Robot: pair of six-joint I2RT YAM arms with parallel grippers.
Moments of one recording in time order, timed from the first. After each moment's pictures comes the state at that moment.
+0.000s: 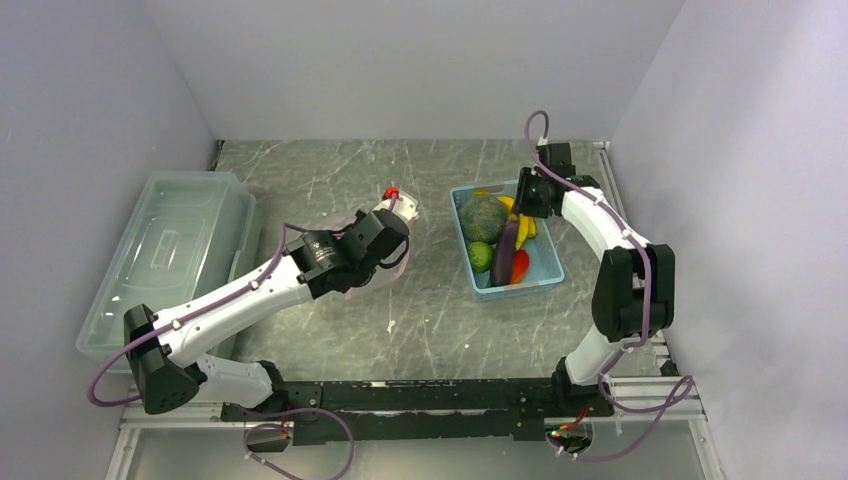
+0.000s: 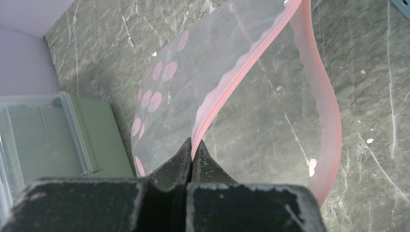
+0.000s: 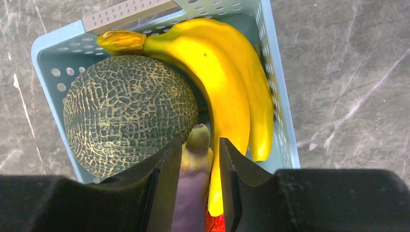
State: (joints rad) left arm -0.99 1.30 1.28 -0.83 -0.69 -0.12; right arm 0.11 1.67 1.28 -0.50 -0.06 0.30
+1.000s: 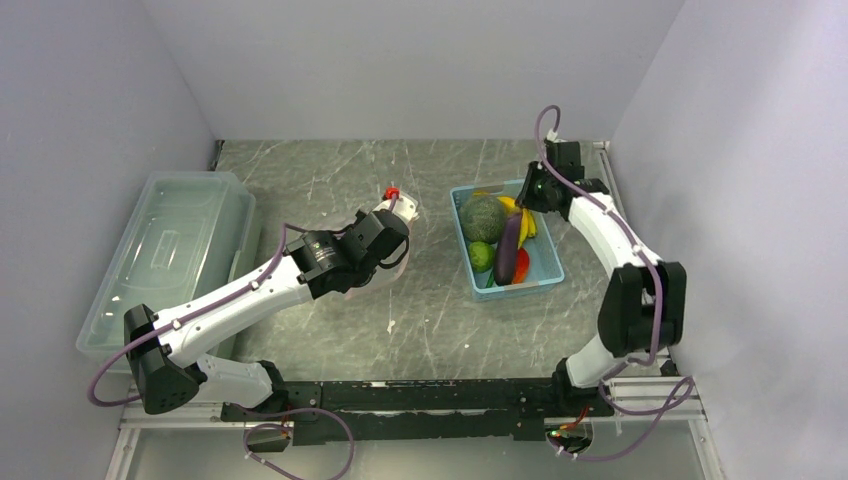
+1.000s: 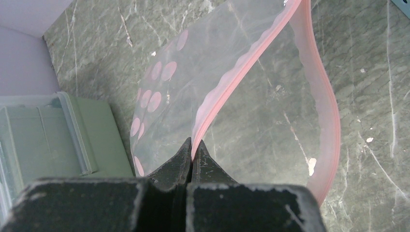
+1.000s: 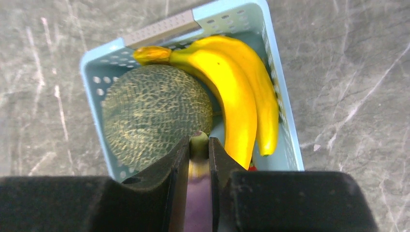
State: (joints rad) left arm -0.99 1.30 1.28 -0.83 -0.68 -0.12; right arm 0.10 1.60 1.26 -0.46 -0.08 0.34
